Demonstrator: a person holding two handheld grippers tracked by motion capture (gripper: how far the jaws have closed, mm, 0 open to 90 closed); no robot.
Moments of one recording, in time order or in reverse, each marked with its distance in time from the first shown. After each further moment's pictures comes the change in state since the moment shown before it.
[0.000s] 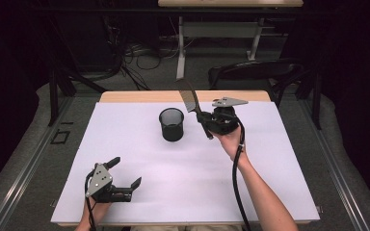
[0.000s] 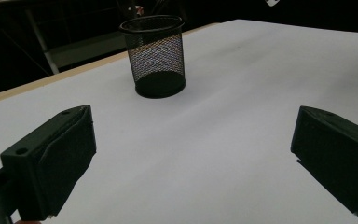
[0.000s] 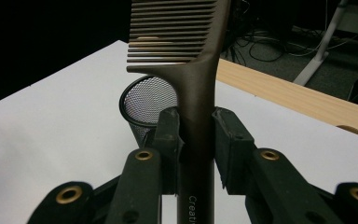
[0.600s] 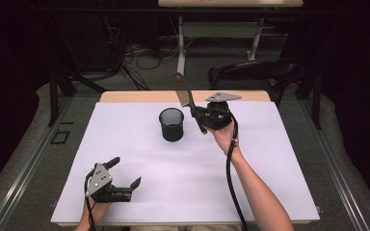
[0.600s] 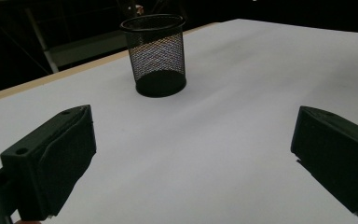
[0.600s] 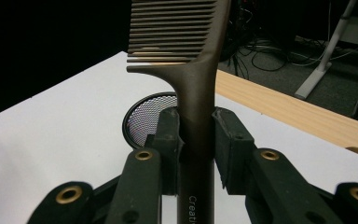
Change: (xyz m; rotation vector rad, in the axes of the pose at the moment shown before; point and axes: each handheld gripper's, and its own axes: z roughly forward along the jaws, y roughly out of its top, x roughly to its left) left arm 0.001 -0.001 0.000 0.004 -0.002 -0.003; right arm 0.005 0.014 0.017 -0.027 0.010 -0.013
